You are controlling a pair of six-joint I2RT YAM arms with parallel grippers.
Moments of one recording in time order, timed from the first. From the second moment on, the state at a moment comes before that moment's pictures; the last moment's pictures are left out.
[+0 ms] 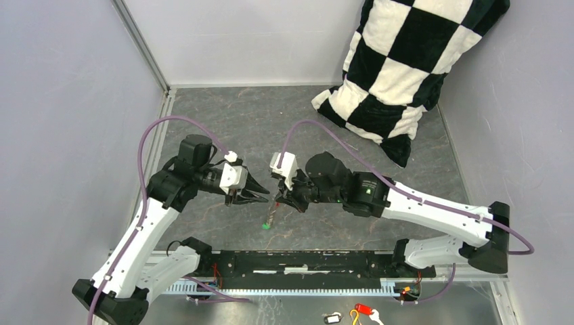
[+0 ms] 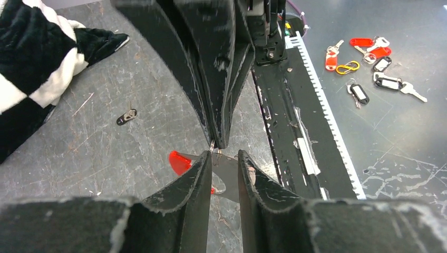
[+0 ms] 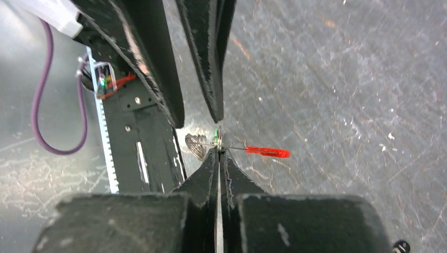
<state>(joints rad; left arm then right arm) -0.42 0.88 1.00 -0.81 1.18 0.79 1.18 1.23 1.15 -0.36 -0.12 0.00</state>
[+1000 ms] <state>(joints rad) -0.42 0.92 0.98 -0.92 1.19 0.97 1.18 1.30 1.26 -0.48 -0.20 -0.04</state>
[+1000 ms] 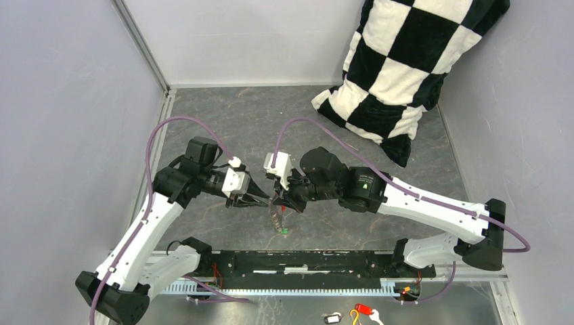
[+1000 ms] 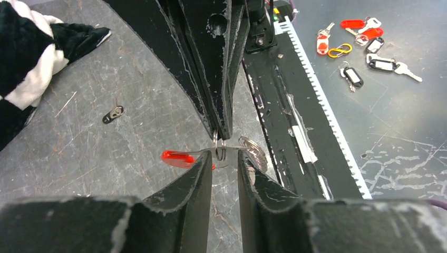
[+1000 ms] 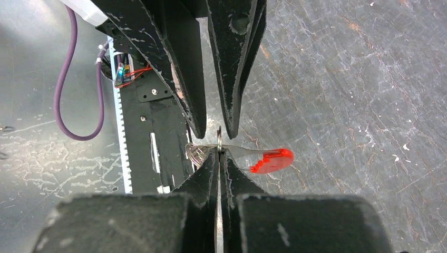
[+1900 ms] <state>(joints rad) -0.43 0.90 1.00 -0.91 1.30 0.97 1.18 1.01 0.91 -0.08 -0.20 -0.03</state>
